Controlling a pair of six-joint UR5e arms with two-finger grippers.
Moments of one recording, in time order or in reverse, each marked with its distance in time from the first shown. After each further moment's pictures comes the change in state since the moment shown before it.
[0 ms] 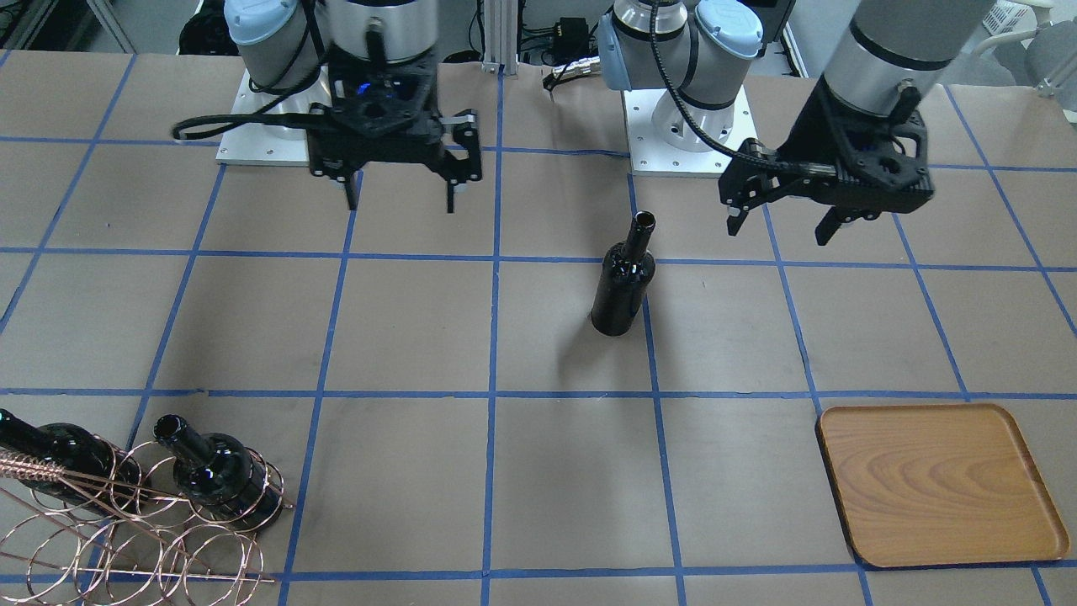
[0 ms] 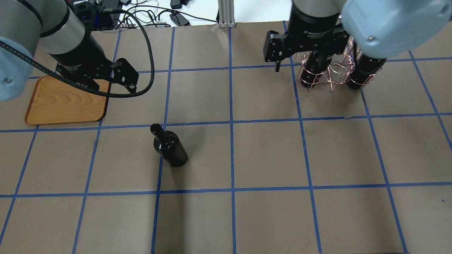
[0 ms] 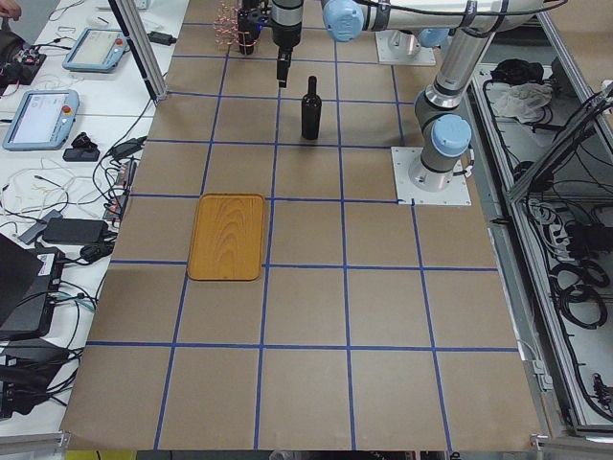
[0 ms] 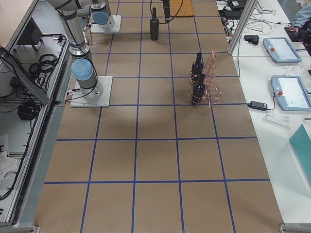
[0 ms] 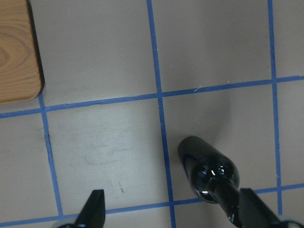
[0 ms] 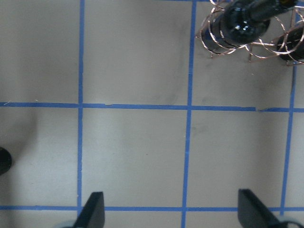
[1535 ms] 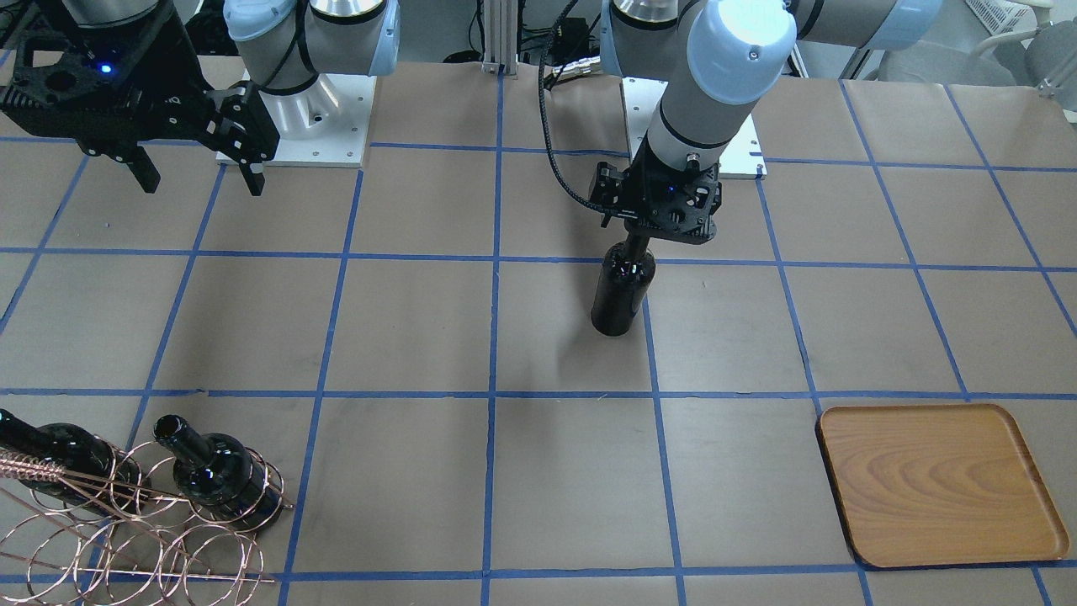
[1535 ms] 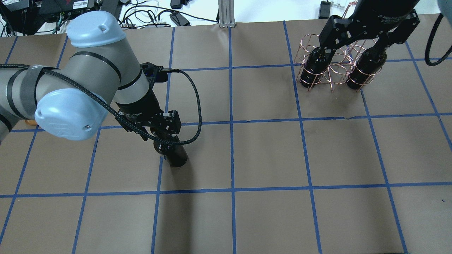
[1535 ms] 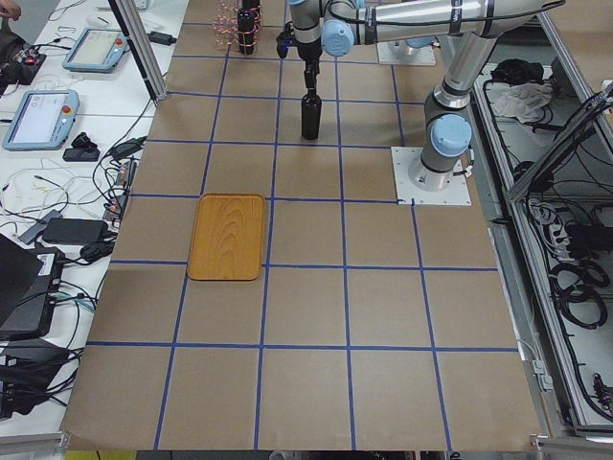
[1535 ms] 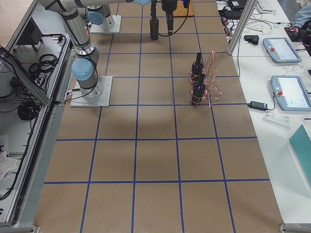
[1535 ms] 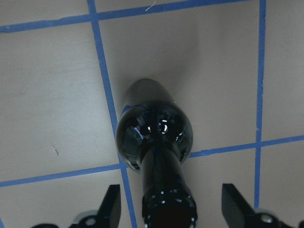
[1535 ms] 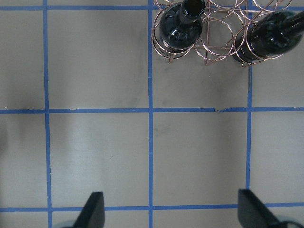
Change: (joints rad) left arm -0.135 -0.047 -0.157 0.010 -0.030 -0.120; right arm -0.140 -0.075 0.029 0.013 0.012 -0.110
